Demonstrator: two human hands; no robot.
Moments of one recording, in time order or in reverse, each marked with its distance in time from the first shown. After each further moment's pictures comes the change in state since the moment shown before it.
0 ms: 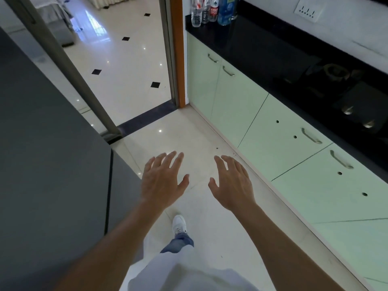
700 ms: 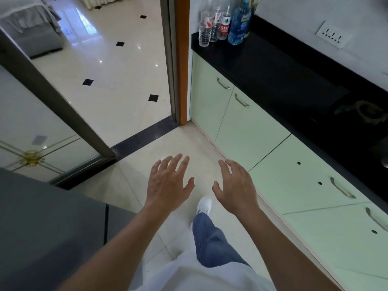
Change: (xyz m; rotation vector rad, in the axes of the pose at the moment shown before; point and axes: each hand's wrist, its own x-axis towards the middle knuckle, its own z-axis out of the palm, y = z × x) left_hand 0.245 -0.092 0.008 -0.083 -0.032 0.021; right_hand 0.259 -0.029 0.008 0.009 -0.050 0.063
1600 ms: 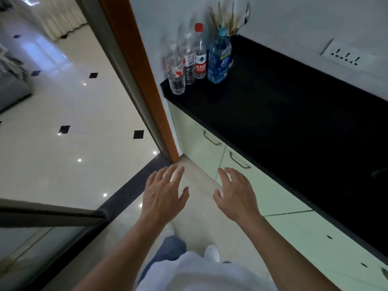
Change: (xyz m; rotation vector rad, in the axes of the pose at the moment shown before) left_hand 0.412 -0.015 -0.001 0.057 -0.121 0.104; right_hand 0.382 0.089 -0.022 0.083 -0.057 0.114
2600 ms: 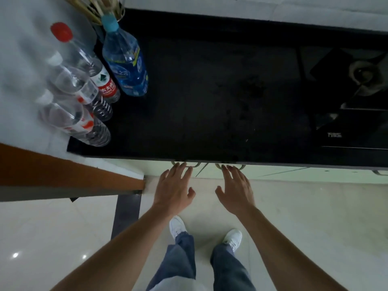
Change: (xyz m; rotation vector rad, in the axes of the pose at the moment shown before) left_hand 0.296 -0.018 0.091 0.112 -0.349 0.815; right_hand 0.162 0.007 0.081 0.239 -0.019 0.844
